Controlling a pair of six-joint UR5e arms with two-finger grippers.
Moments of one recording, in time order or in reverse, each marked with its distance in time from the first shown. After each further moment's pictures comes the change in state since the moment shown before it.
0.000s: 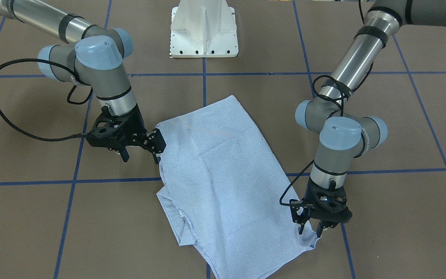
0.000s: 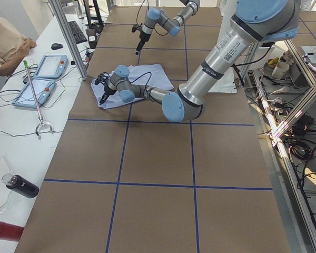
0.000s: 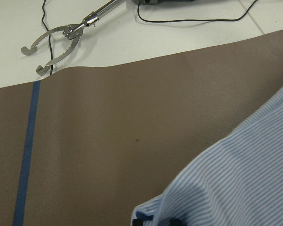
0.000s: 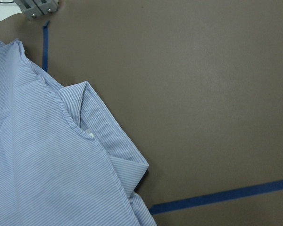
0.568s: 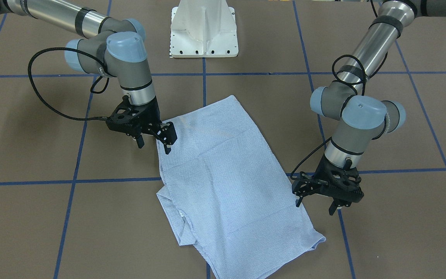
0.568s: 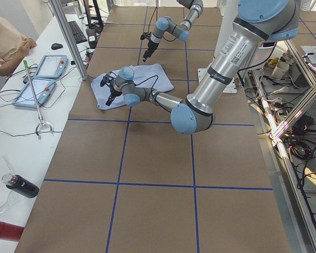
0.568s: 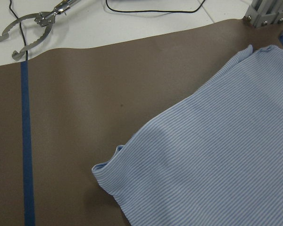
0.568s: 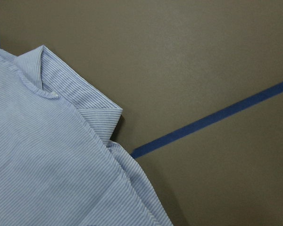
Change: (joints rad) left arm -0.012 0.114 -0.152 0.009 -0.096 -0.001; right arm -0.124 -0.020 0.021 -0.091 -0.107 0.266
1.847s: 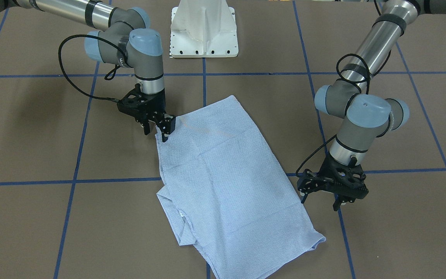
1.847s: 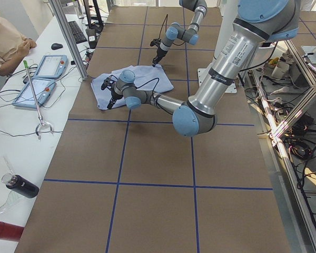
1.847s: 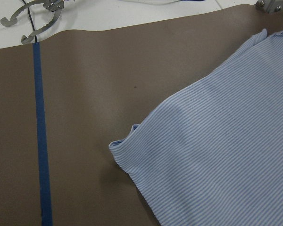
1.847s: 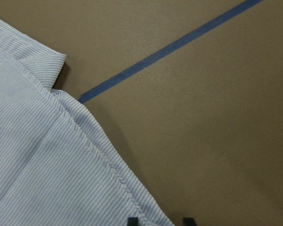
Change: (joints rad) left arm 0.003 0.022 -0.002 -0.003 -0.001 -0.003; right arm -0.119 -0.026 0.013 -0.069 -0.118 0.166
